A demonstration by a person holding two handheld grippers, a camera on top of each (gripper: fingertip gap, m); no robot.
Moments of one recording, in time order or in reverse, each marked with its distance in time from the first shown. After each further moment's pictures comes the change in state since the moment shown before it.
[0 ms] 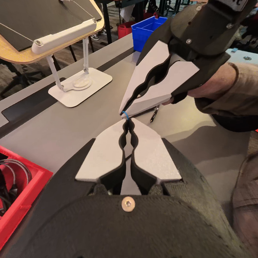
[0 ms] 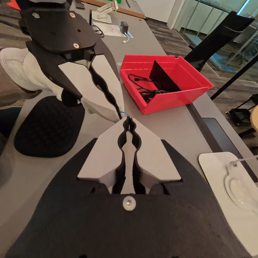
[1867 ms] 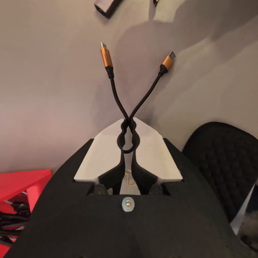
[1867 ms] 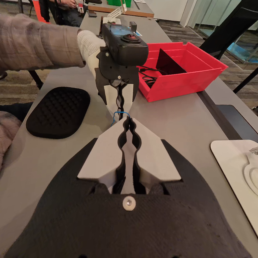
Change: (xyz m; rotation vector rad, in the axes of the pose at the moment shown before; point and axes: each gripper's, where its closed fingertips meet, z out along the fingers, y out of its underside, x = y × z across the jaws) left arm -0.035 0.128 0.030 -0.686 0.368 0.255; right arm 0.012 0.043 -0.021 0.030 -0.101 0.088
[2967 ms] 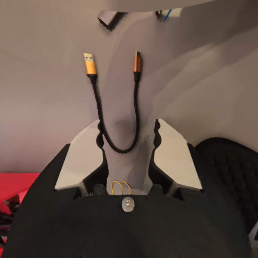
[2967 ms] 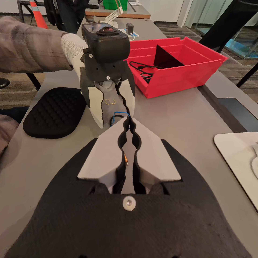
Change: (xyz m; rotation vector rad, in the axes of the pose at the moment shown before) left arm 0.004 -0.011 0.011 0.036 -0.096 -0.015; right arm 0.006 0.014 0.001 0.023 0.007 0.049
